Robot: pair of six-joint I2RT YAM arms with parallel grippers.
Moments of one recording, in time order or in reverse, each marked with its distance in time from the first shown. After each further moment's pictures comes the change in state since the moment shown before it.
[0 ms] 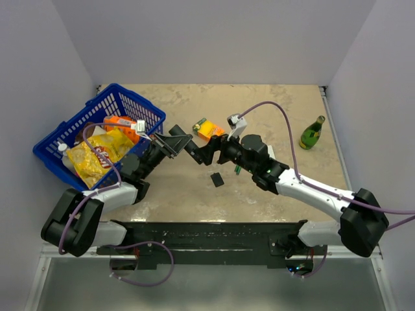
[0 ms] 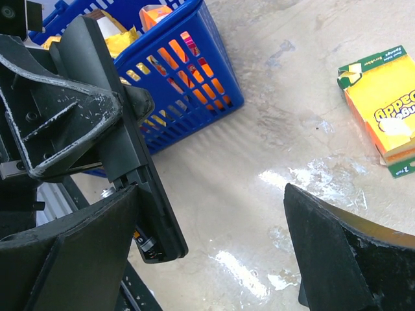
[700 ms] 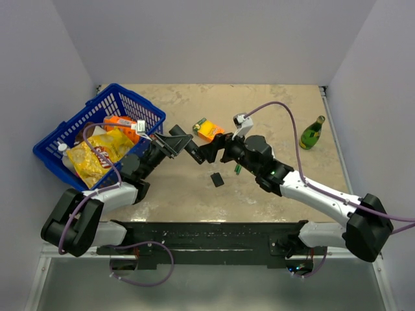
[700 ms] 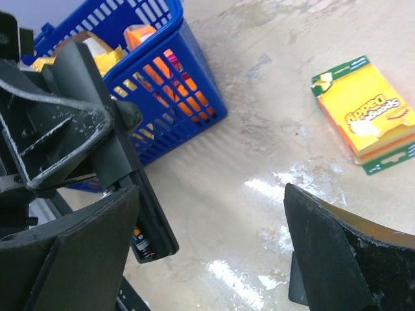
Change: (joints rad) left arm -0.005 0.000 0.000 0.000 -0.006 0.000; right arm 0.001 -0.042 -0.008 -0.027 0.075 0.002
